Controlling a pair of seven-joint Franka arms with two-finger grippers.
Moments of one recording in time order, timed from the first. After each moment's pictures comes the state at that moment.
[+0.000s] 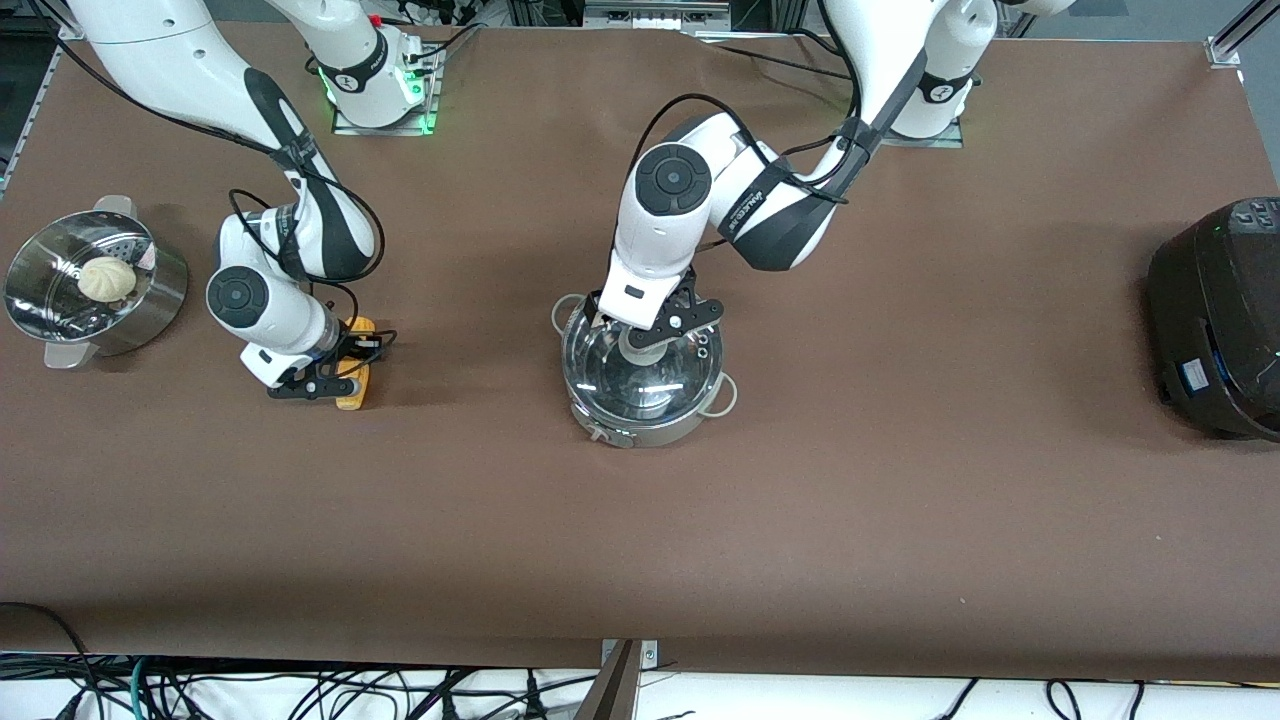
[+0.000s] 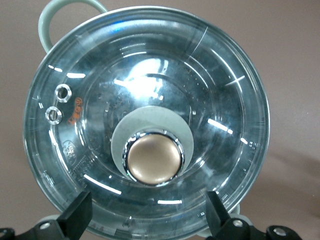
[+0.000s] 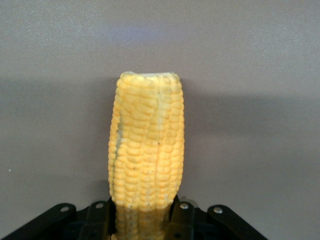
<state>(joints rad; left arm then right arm) -0.60 0.64 -0.20 -1.37 -0.02 2.06 -1.19 0.07 0.46 0.03 -2.13 -0.10 2.48 0.11</state>
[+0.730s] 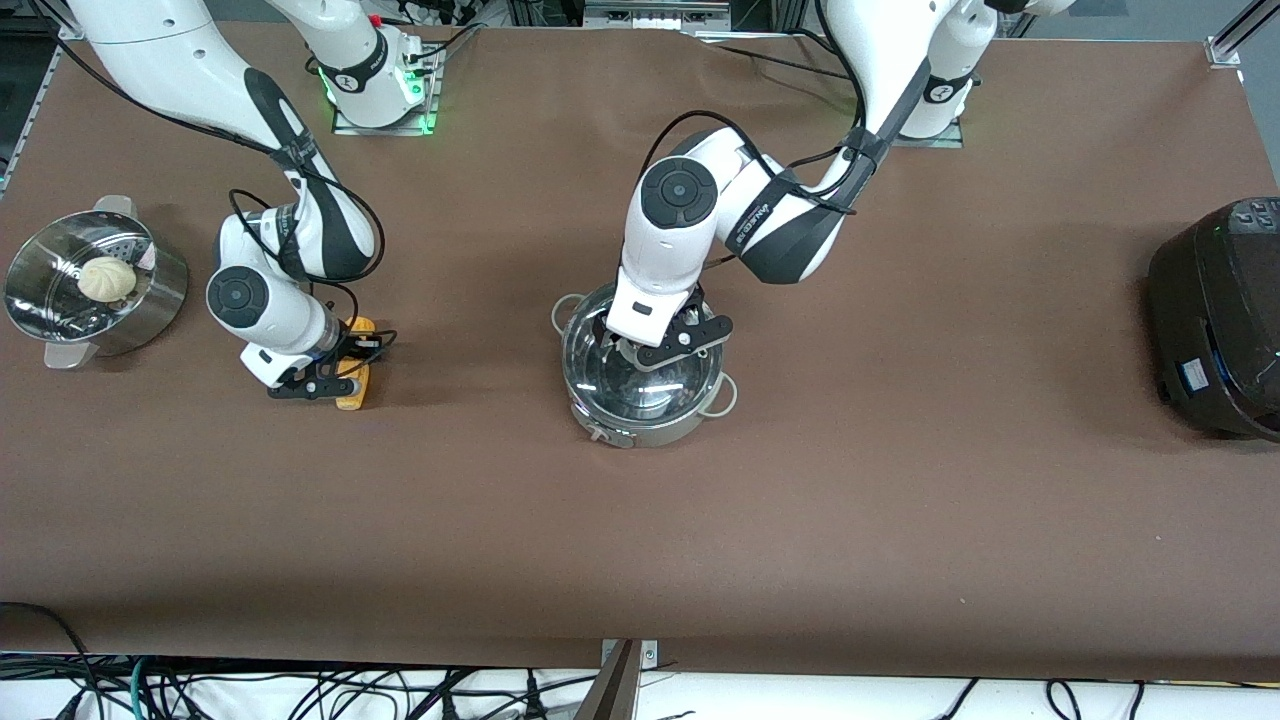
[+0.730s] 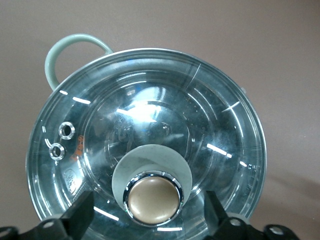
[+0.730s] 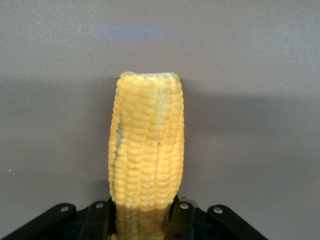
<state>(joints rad) -0.60 0.67 -0.17 -1.33 0.02 2.07 -1.19 0.07 0.46 0.03 -2.13 -0.10 2.48 0.11</state>
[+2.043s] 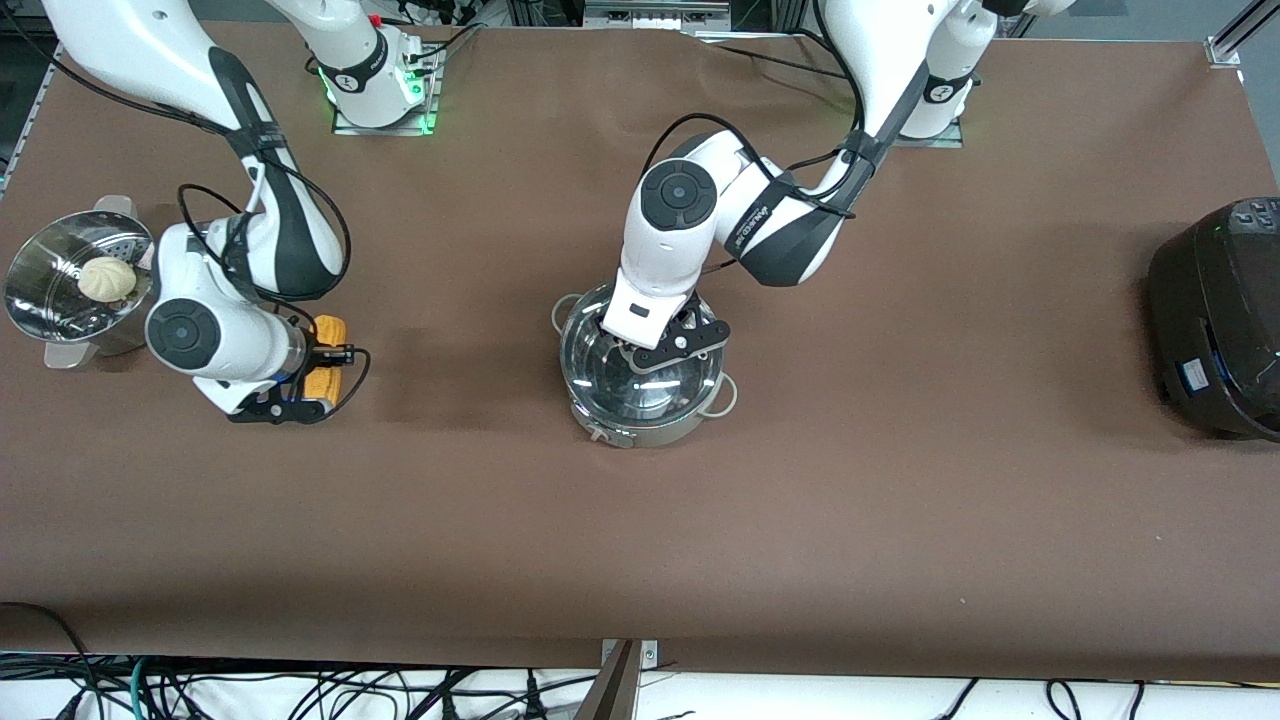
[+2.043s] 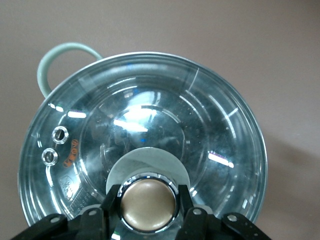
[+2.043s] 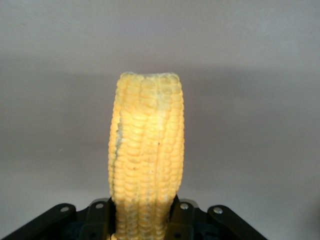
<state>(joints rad) -0.60 0.66 -0.17 -1.31 0.01 2.07 -1.15 0.08 0.45 0.04 -1.78 -0.10 1.97 0.11</state>
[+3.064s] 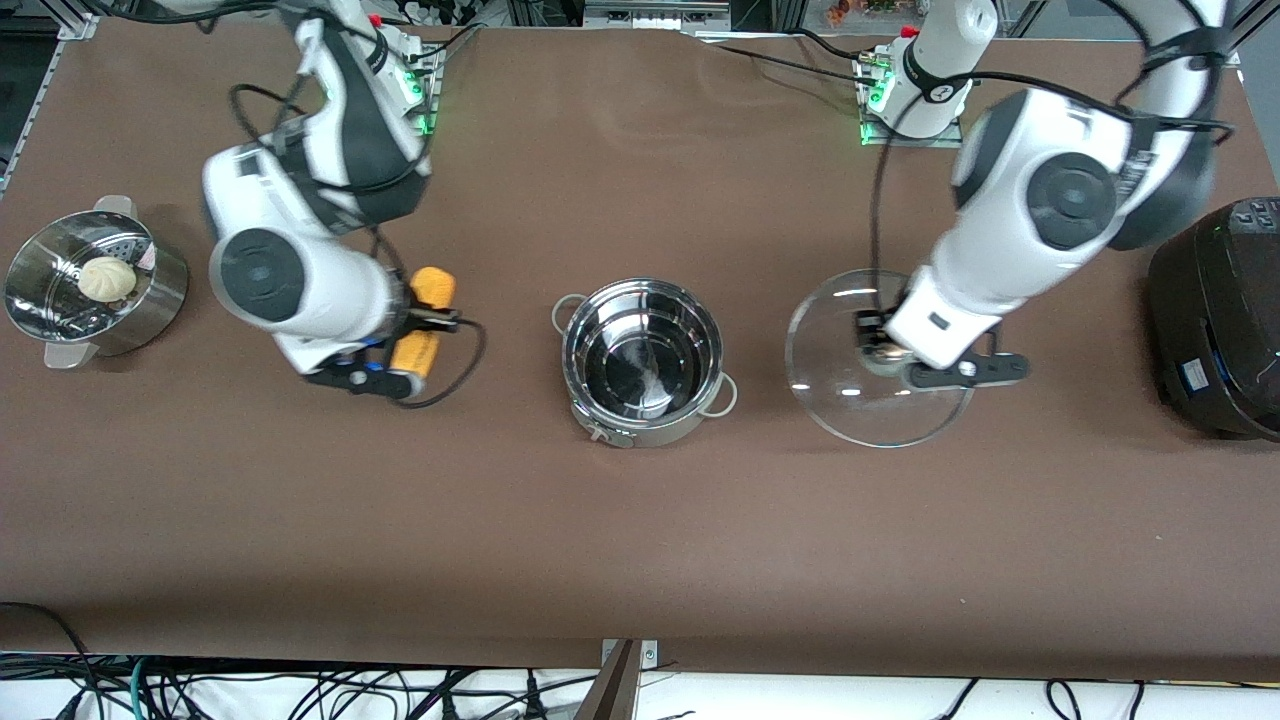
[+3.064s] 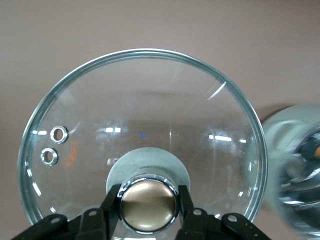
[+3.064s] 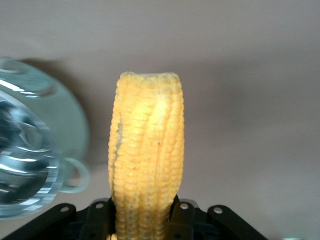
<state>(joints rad) -0.14 0.25 -0.12 -1.68 -0.01 1.85 -0.31 0.40 0.47 0.06 -1.41 0.10 1.68 0.63</state>
